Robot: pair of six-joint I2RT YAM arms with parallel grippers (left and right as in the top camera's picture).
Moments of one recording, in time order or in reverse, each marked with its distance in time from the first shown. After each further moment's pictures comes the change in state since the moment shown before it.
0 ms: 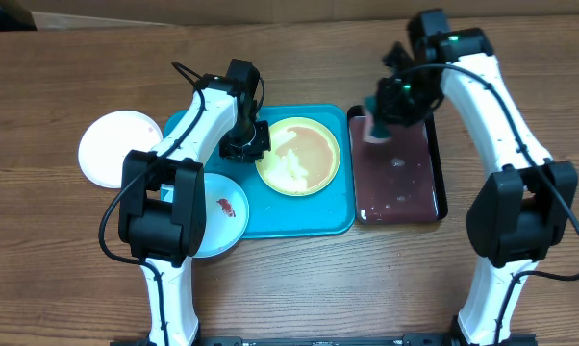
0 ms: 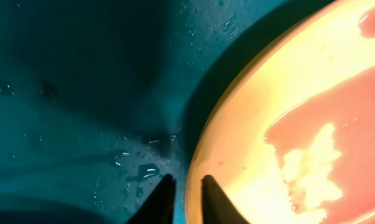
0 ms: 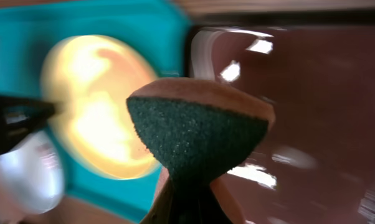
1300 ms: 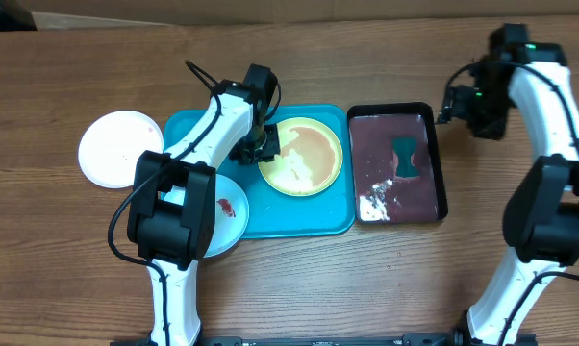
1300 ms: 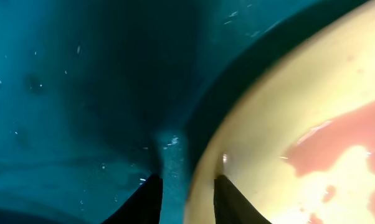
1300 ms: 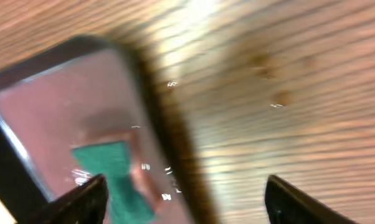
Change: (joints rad) left arm -0.065 0.000 -0.034 0.049 -0.123 -0.087; right arm -0.298 0.000 -0.108 0.059 0.200 0.029
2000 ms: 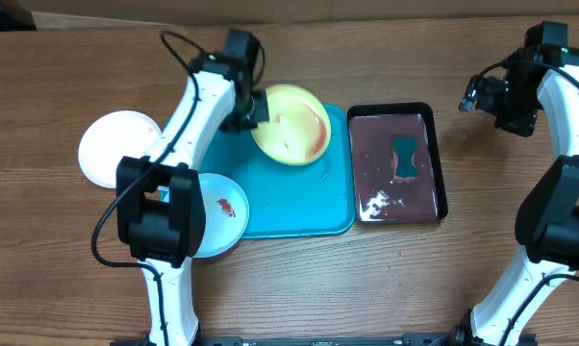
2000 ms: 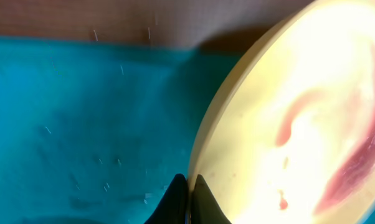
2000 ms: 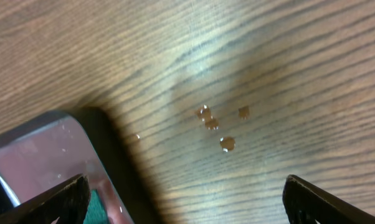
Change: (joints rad) left arm 0.072 -0.005 0.257 -0.057 0.005 0.092; right arm -0.089 0.000 0.000 0.128 -0.001 -0.003
